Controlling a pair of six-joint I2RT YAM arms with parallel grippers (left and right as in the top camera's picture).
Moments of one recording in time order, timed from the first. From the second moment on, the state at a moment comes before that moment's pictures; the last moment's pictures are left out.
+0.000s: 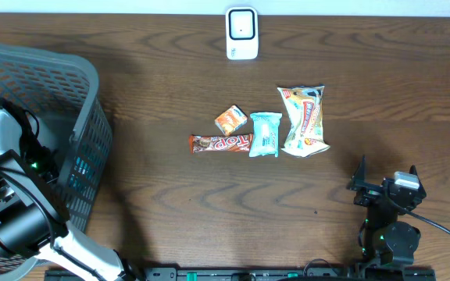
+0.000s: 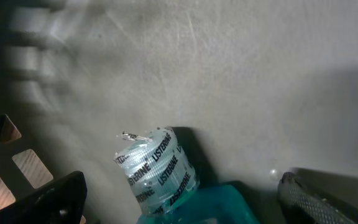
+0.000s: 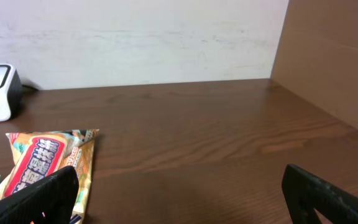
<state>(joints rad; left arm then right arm) 0.61 1.94 1.36 -1.30 -0.18 -1.60 -0.08 0.01 0.01 -0.06 0.17 -0.02</state>
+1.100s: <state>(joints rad) 0.39 1.90 1.25 -1.10 -0.38 -1.56 -0.08 0.01 0.01 -0.06 0.17 -0.02</state>
